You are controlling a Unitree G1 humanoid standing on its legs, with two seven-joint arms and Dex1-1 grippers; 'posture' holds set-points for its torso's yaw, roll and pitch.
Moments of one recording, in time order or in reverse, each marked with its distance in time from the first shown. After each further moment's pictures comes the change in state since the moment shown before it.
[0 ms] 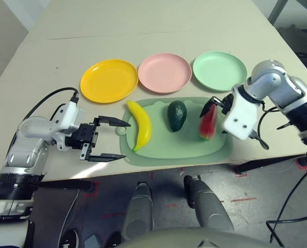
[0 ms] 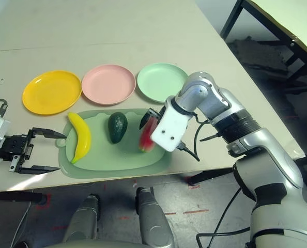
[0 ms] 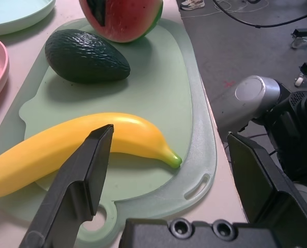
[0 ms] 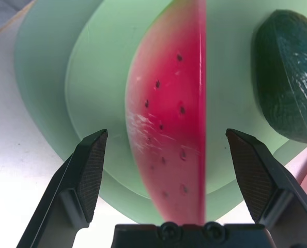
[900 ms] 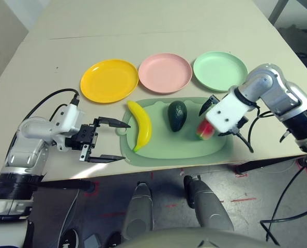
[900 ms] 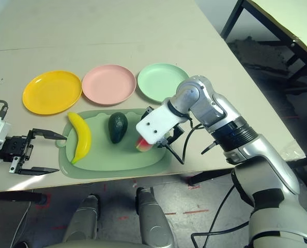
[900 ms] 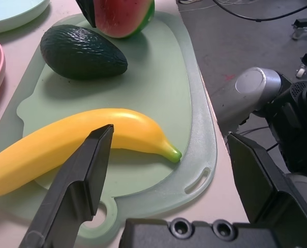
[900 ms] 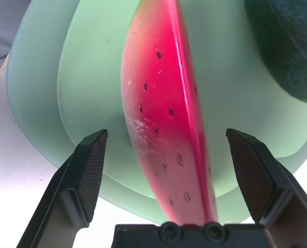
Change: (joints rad) left arm 0.000 0.012 -0.016 0.020 0.008 -0.047 0.000; right arm 0.082 0.002 -0.040 -0.201 -0.089 0.472 0.000
